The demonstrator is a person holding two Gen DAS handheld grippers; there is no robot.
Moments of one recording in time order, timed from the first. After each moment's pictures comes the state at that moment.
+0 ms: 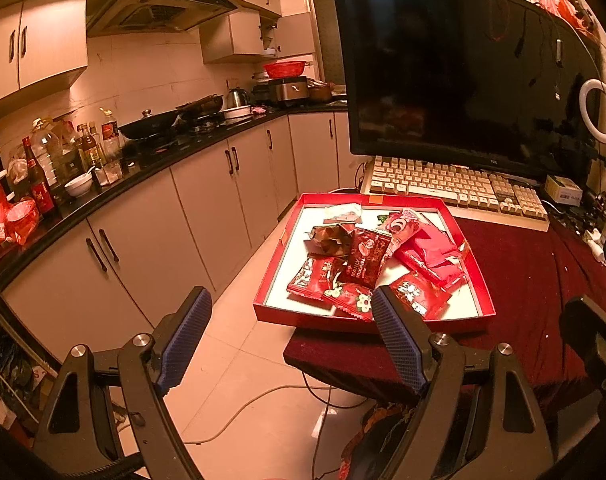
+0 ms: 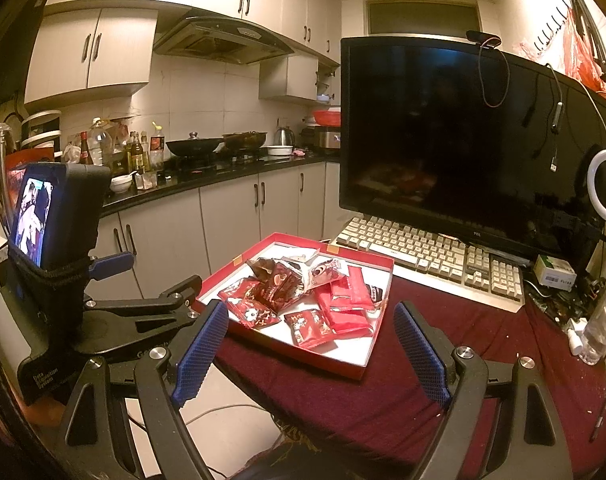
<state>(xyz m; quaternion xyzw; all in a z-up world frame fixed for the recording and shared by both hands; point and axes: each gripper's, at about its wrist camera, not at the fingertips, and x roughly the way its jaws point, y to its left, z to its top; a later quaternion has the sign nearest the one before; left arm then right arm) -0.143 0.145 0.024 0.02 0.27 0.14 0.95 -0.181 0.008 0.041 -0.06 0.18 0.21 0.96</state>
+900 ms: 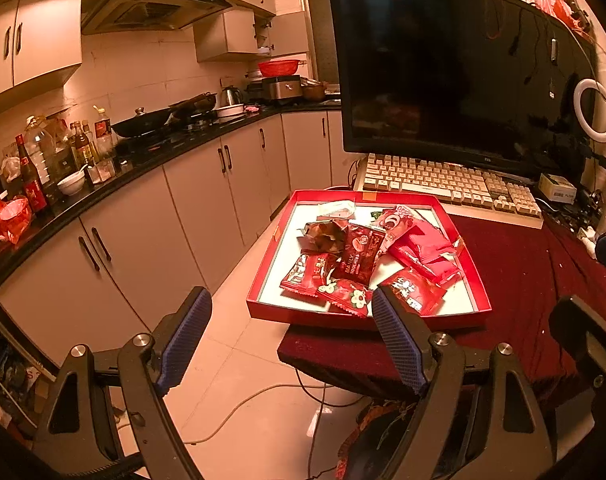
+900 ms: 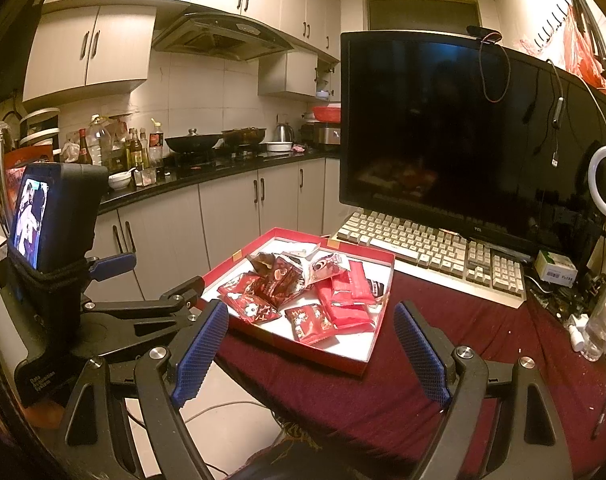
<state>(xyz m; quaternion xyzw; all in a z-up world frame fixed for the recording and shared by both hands) -0.145 0.147 0.020 0.02 0.27 0.13 0.96 -0.179 0.007 0.035 -0.06 0.19 0.21 0.96</state>
